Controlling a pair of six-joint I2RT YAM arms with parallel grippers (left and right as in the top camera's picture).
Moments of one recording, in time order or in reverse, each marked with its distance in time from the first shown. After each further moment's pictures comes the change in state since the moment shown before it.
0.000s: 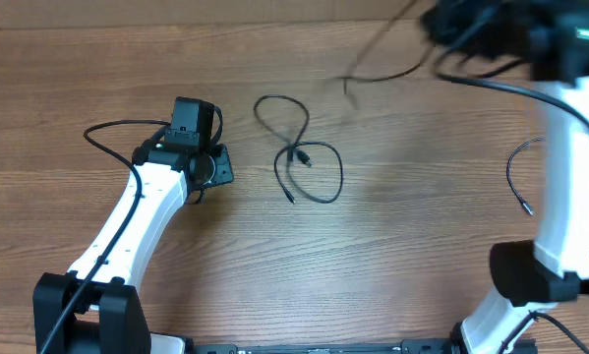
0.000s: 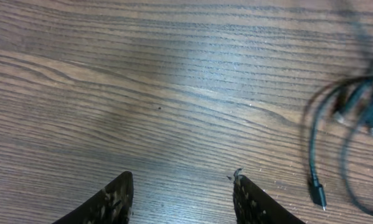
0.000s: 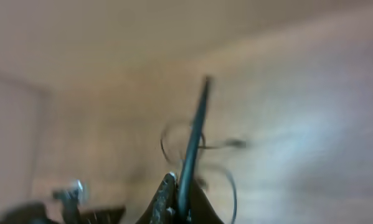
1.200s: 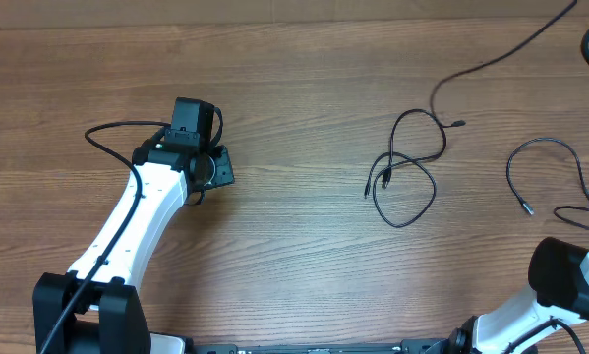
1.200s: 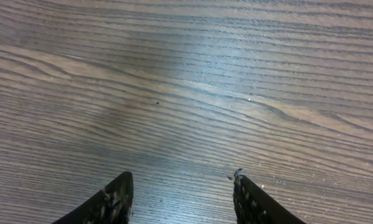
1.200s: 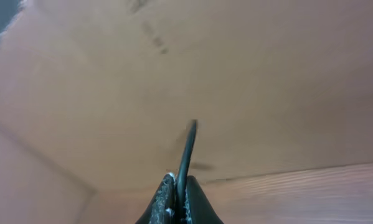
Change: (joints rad) left arm 0.000 0.000 0.000 -0.011 0.013 0.000; right arm -0.426 -0.023 0.159 0.316 -0.363 0.013
